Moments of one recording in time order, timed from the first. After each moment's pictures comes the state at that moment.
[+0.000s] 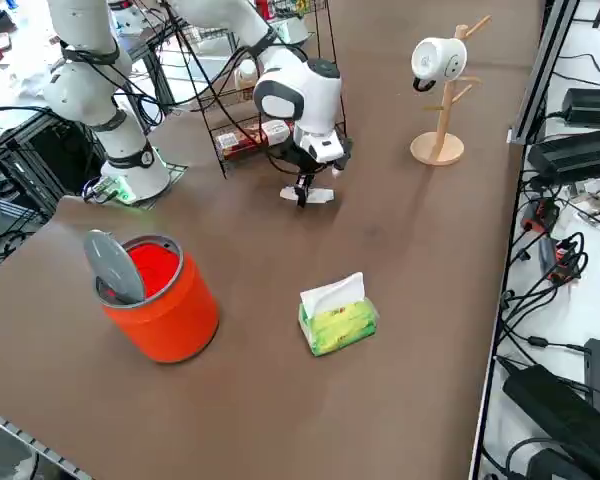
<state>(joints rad) 0.16 0.40 -0.01 -2.17 -0.07 2.35 0.09</state>
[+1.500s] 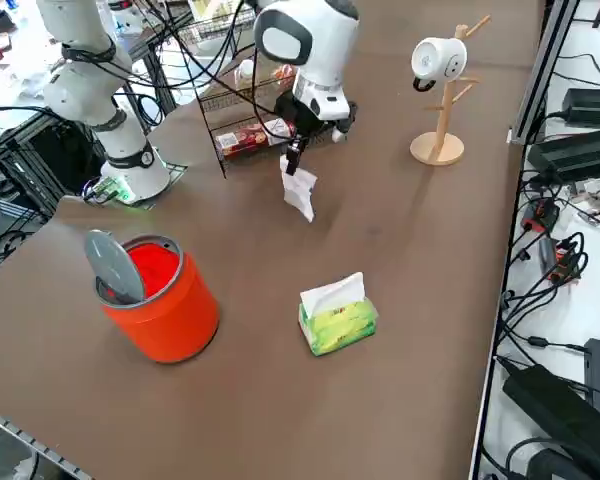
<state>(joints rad) 0.16 0.25 -0.04 -1.95 -0.08 1.85 0.05</state>
